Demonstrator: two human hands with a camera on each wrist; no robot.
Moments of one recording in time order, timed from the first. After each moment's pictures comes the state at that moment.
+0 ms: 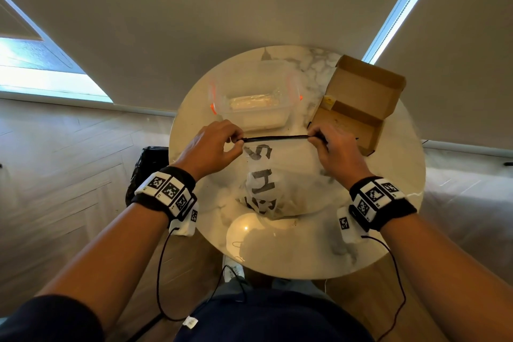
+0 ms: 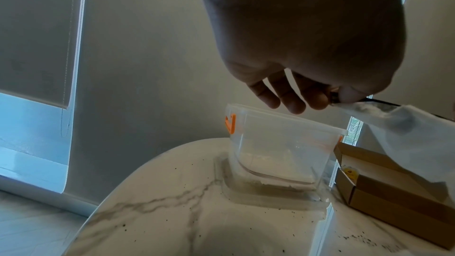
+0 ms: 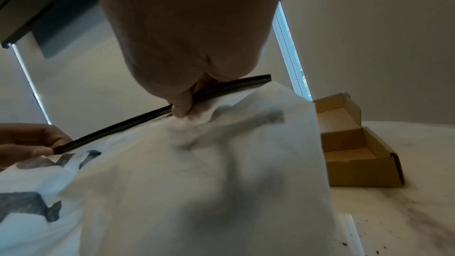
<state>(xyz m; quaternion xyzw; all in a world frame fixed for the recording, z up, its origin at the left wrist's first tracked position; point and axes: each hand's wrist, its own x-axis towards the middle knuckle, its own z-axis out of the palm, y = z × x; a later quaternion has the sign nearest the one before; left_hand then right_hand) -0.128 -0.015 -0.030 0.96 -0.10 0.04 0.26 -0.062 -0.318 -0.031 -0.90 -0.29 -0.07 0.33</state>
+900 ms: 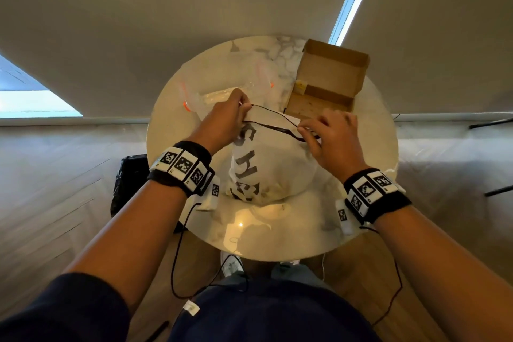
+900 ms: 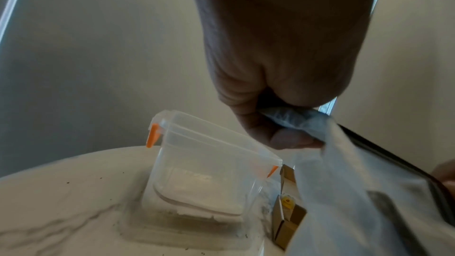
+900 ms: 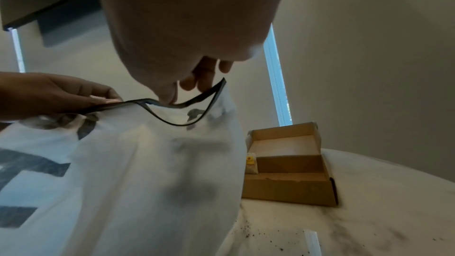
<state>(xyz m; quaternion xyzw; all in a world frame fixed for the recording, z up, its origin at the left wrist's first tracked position) -0.088 -0.089 0.014 0.93 -0.03 -0.05 0.37 -0.098 -0.352 -0.018 -0.94 -0.24 -0.18 0.16</state>
